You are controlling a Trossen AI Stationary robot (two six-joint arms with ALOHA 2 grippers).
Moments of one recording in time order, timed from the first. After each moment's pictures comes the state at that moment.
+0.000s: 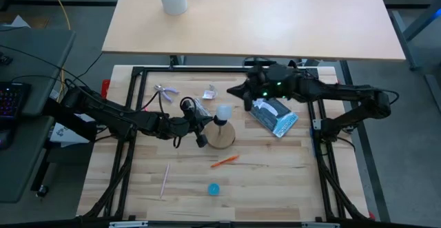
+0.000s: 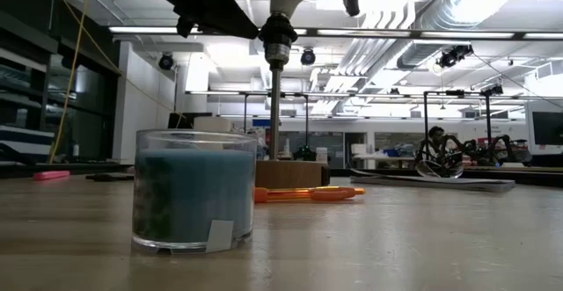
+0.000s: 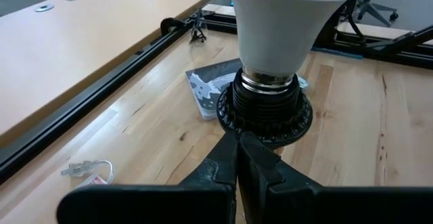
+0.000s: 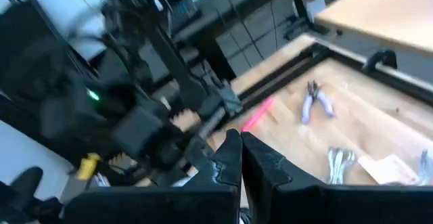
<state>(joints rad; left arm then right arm) -0.23 1.35 0.86 0.00 -0.66 -0.26 -0.15 1.36 1.21 -0.10 -0.05 0.52</state>
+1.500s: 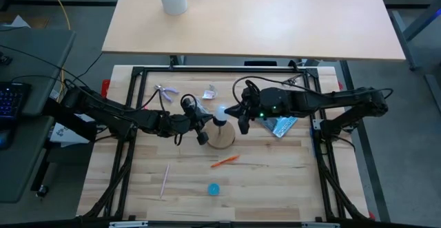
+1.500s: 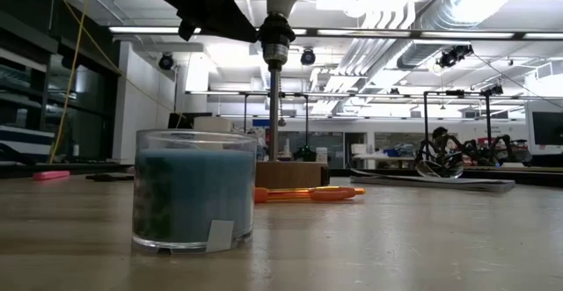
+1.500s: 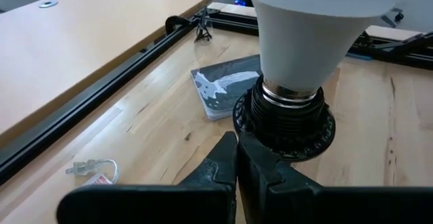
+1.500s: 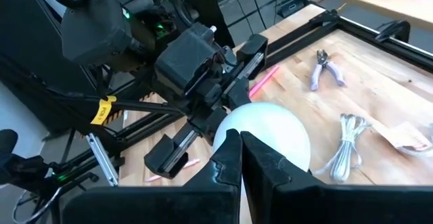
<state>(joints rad) -0.20 1.35 0.86 0.00 -0.64 -0.26 0.07 1.41 1.28 -0.24 0.16 0.52</state>
